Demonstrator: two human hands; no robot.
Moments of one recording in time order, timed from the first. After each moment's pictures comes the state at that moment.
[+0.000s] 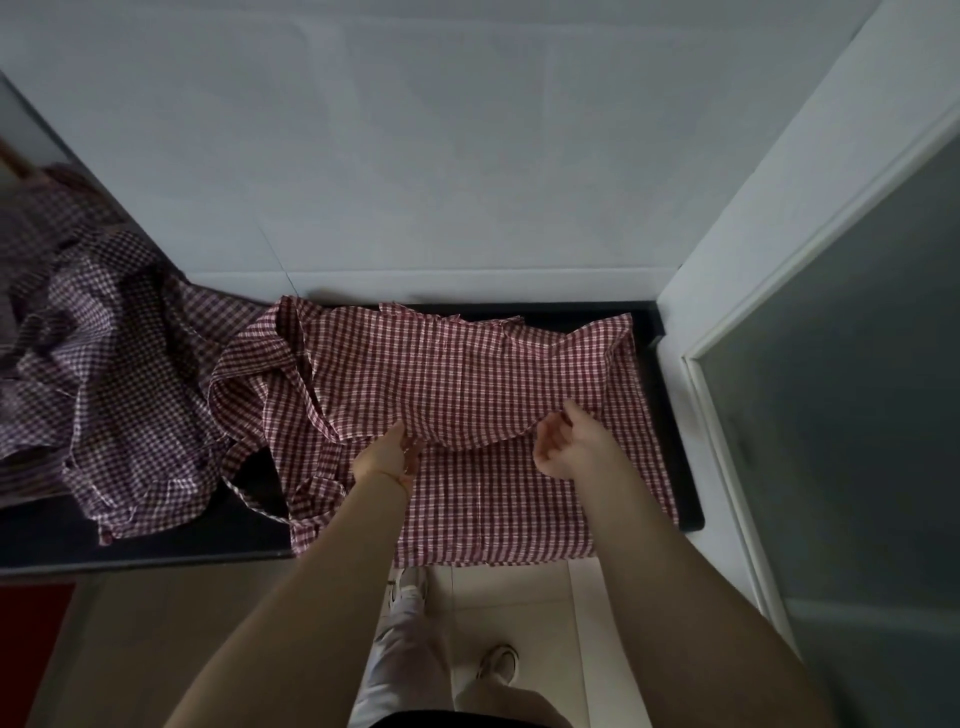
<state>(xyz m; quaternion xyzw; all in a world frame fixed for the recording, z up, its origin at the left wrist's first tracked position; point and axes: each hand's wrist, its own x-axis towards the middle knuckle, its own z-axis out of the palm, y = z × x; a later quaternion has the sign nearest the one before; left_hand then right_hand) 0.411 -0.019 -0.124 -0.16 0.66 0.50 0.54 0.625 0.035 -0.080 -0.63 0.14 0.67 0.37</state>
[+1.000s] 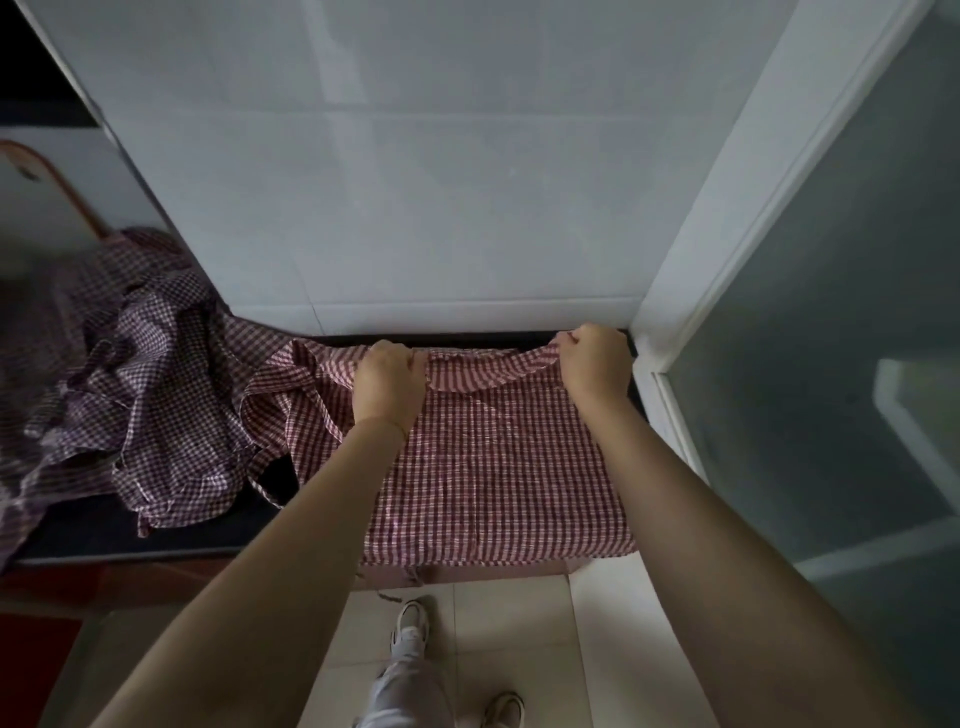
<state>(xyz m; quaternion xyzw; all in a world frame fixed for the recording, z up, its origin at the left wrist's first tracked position) 0.412 -0.017 0.006 0.58 0.75 0.31 0.08 0.636 0.038 0.031 -0.72 -0.63 0.11 0.26</state>
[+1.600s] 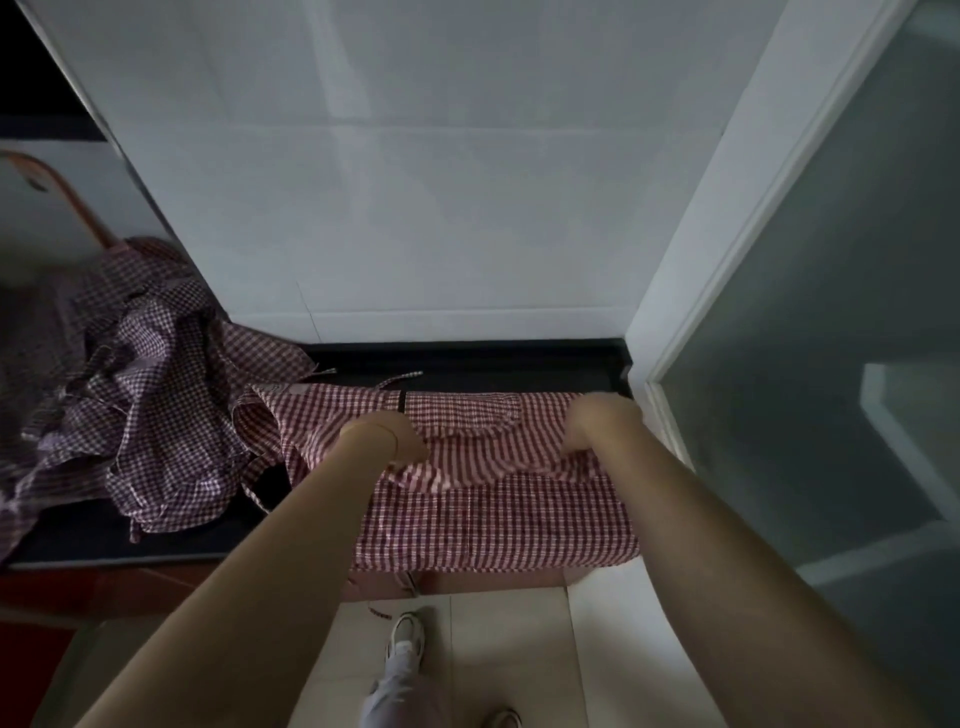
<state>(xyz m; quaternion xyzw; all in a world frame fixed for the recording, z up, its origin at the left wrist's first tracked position) 0.417 -0.034 0.009 0.58 0.75 -0.20 0.26 0.653 0.021 0.035 -0.68 -0.63 0.21 -0.32</state>
